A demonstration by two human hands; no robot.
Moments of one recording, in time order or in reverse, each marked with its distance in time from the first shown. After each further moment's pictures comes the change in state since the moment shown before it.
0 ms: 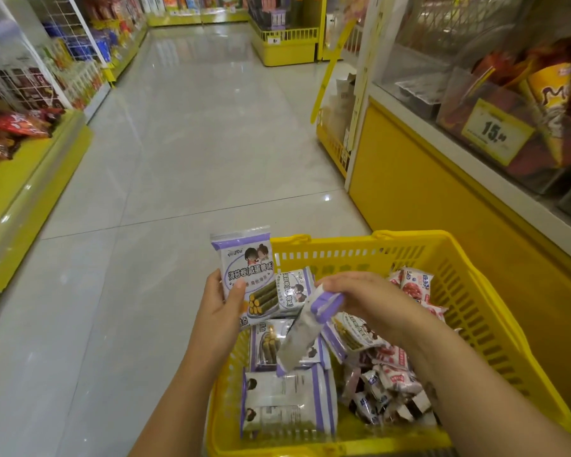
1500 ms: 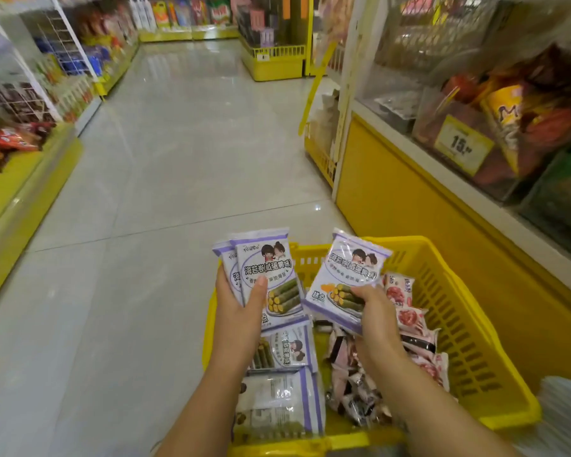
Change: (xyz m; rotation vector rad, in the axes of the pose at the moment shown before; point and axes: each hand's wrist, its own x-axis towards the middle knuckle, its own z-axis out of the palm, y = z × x) left_hand -0.018 0.019 0.039 -0.061 0.053 0.104; right_hand -0.003 0.040 0.008 0.549 0.609 -0.044
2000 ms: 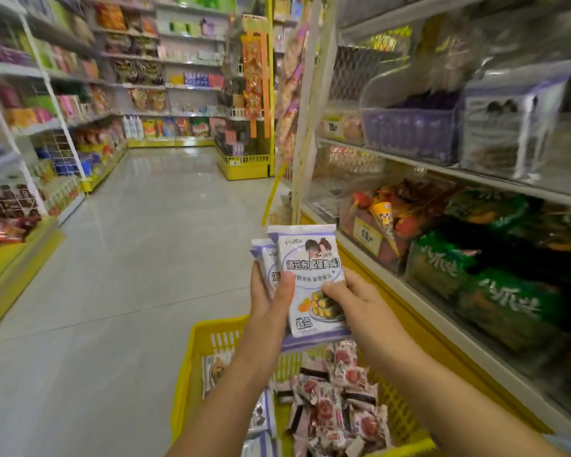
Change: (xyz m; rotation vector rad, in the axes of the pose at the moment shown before) left_hand -0.075 0.157 0.047 -0.385 -0.429 0.186; right_hand -0.127 -0.148 -0.035 -0.309 -0.325 -0.553
